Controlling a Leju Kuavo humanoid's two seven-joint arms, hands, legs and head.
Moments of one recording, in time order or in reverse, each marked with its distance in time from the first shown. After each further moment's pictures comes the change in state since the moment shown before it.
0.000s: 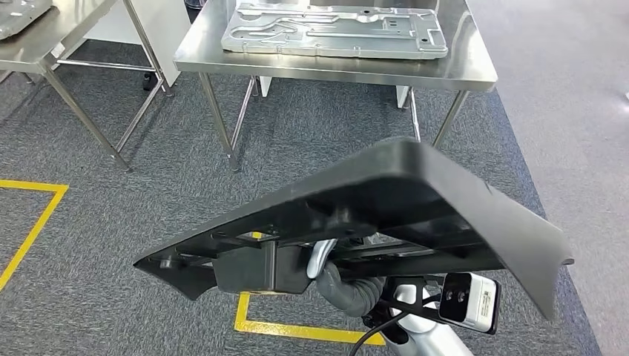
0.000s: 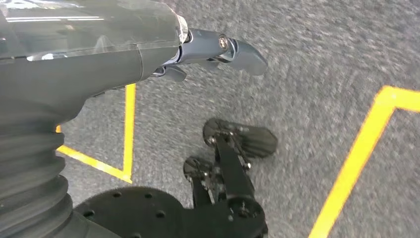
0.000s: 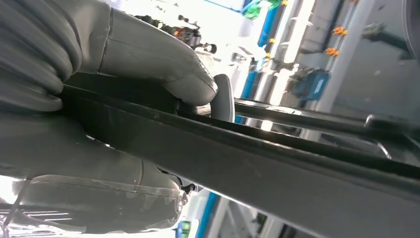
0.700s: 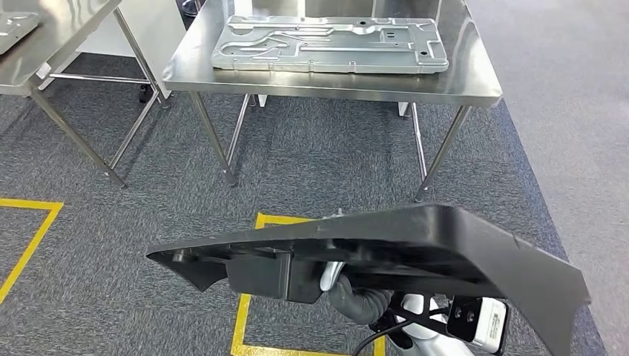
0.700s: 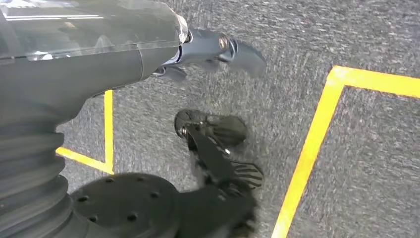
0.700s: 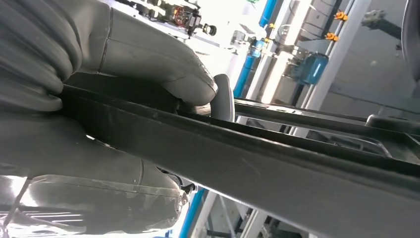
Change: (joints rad) left arm -0.001 -0.002 -0.012 0.001 -0.003 -0.007 -0.014; right arm 0.045 -0.032 -0.014 -0.003 0.072 0.003 -0.094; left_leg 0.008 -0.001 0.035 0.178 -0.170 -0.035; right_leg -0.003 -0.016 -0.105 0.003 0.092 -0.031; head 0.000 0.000
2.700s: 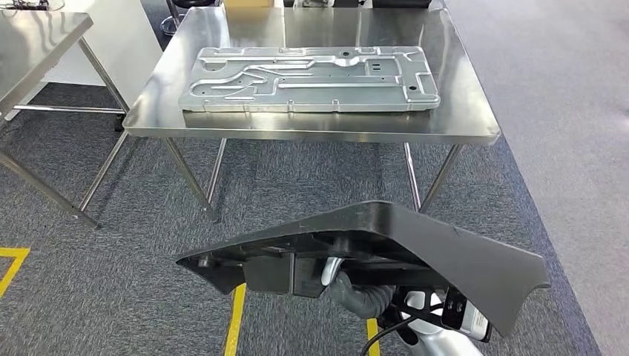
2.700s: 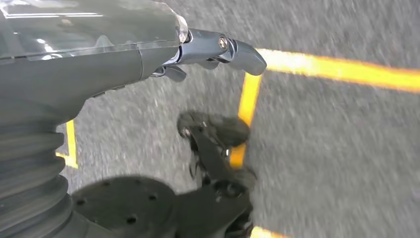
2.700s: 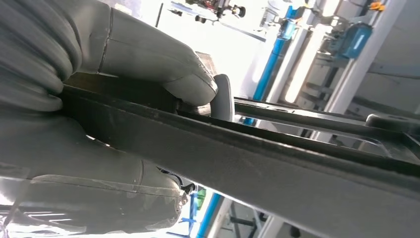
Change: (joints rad) left arm 0.003 0.003 0.002 0.003 0.003 -0.006 -0.021; right arm -0.001 -0.052 -0.017 0.061 0.007 0.013 -0.017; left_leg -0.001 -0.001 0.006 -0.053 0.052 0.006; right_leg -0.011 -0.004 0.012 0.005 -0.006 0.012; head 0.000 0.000
